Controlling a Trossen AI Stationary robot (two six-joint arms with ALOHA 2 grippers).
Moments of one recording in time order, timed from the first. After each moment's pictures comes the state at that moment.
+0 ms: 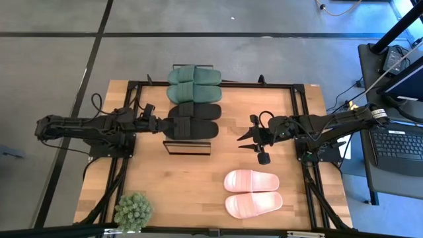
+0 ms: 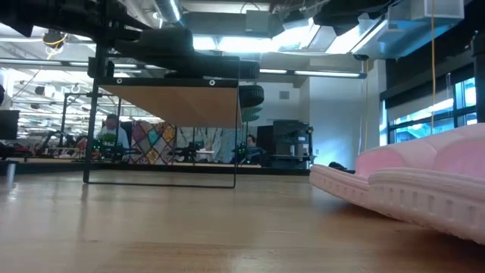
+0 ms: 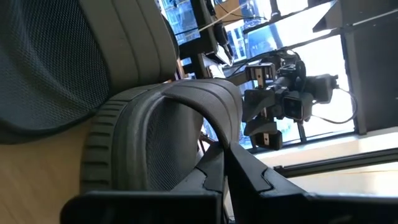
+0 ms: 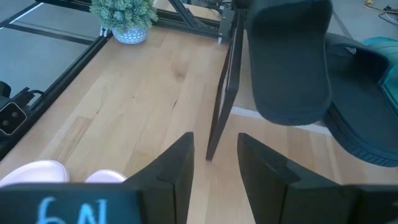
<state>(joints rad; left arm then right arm) 0.09 0.54 0.37 0.07 -0.06 -1.27 0.15 1.10 0.85 -0.21 0.03 -0.11</state>
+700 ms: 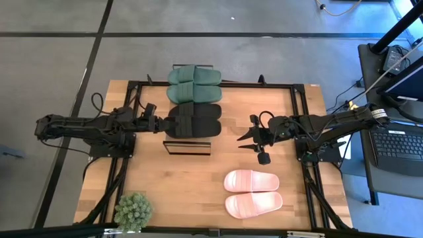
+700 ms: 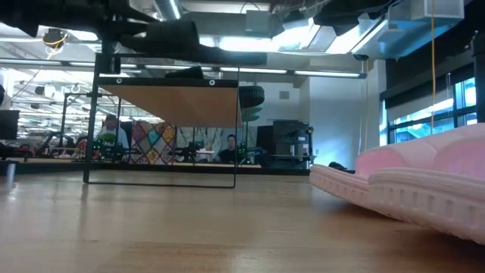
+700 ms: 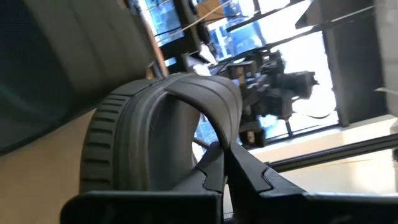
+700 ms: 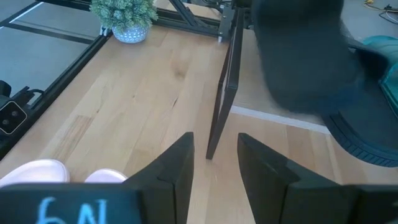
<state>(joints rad) 0.09 0.57 0.37 0.16 -0.03 -1.25 0.15 1.10 0.85 -0.21 0.03 -0.11</state>
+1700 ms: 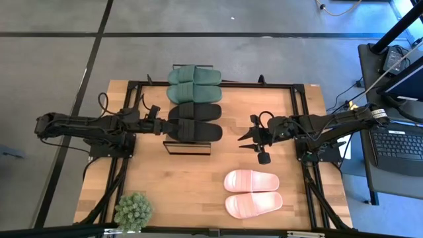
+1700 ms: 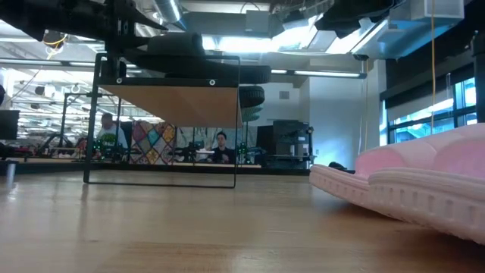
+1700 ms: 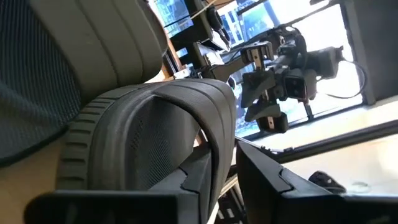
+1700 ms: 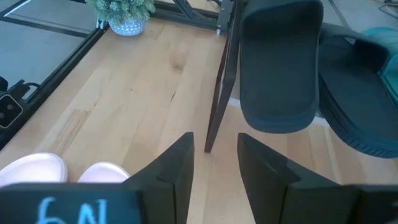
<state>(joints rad) 0.09 0.65 0.37 0.18 0.00 -1.15 0.15 1.10 0.85 -0.24 0.03 -0.10</state>
